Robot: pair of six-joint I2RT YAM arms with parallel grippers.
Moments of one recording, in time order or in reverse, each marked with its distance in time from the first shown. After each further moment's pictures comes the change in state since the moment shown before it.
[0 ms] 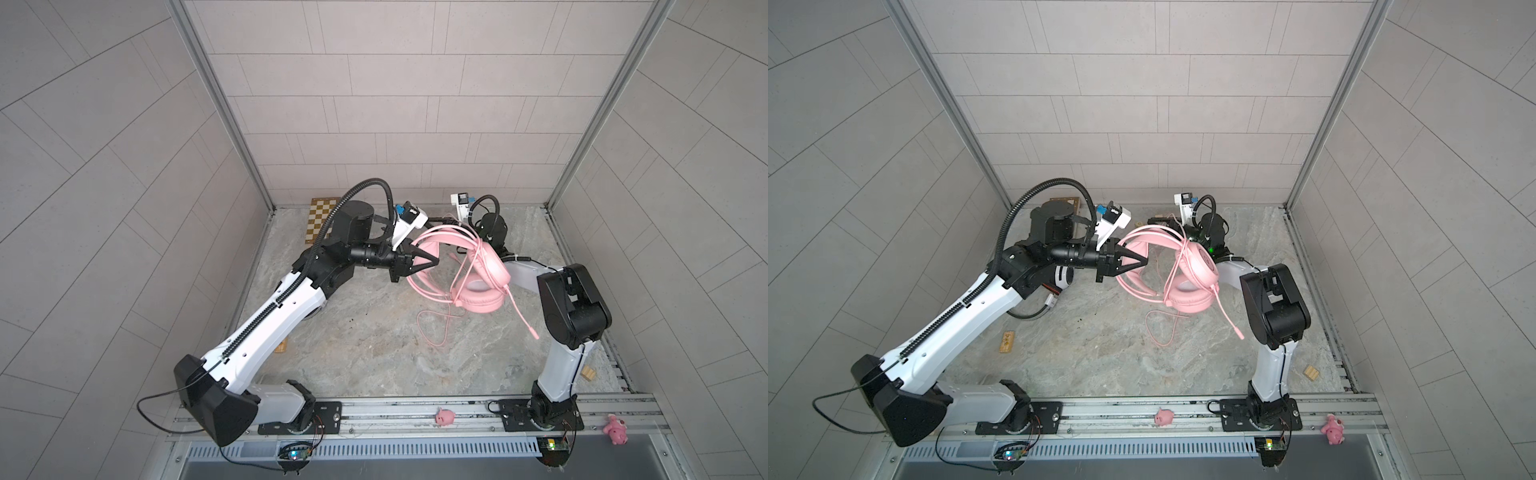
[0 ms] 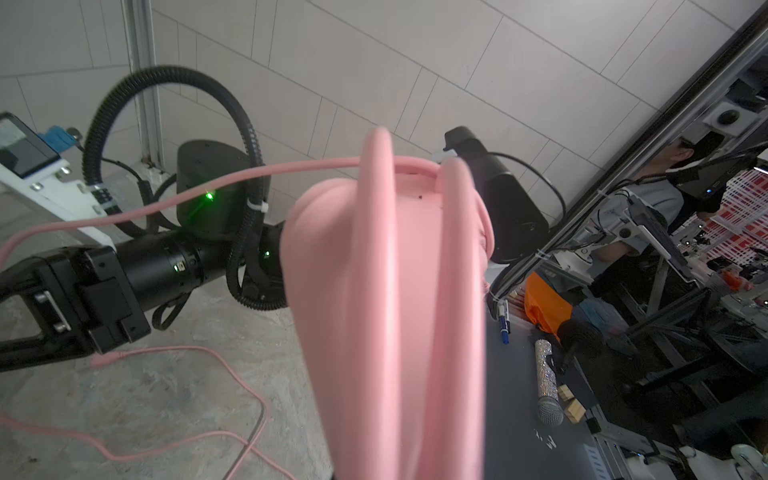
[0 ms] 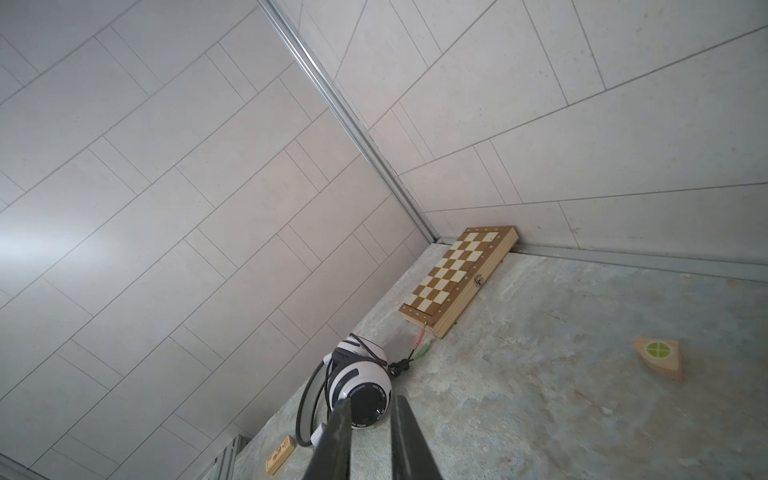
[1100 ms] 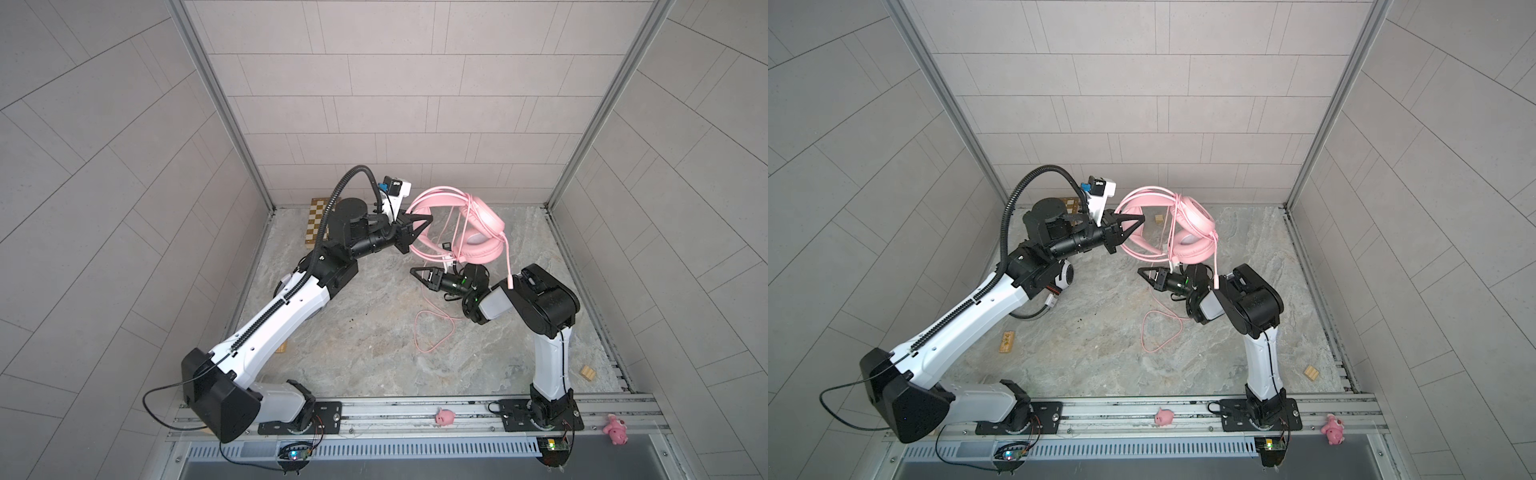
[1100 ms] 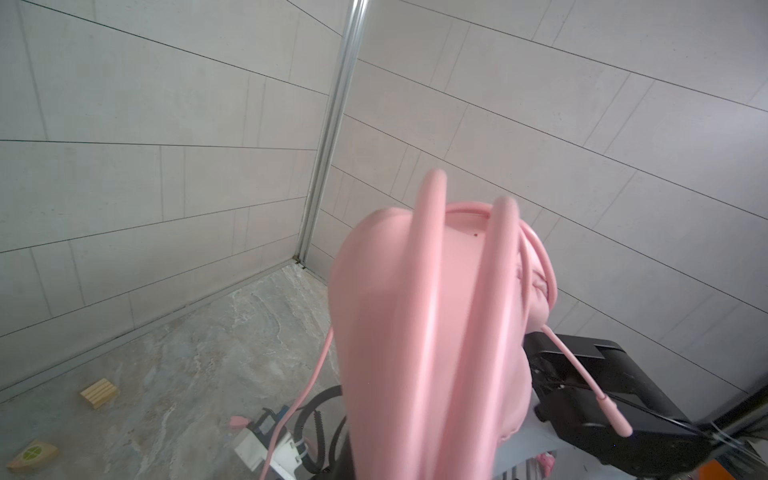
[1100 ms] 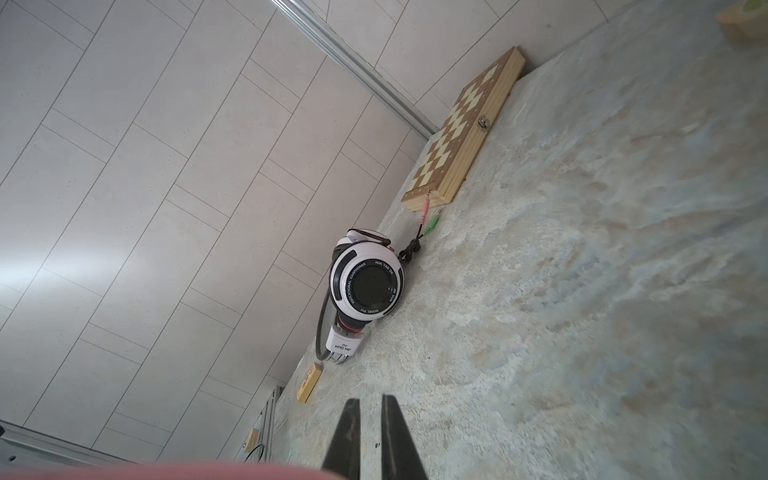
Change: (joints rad) left arm 0.016 0.023 -0.060 0.353 -0.453 -0.163; right arm 0.171 0.159 -0.394 0.387 0.120 0.149
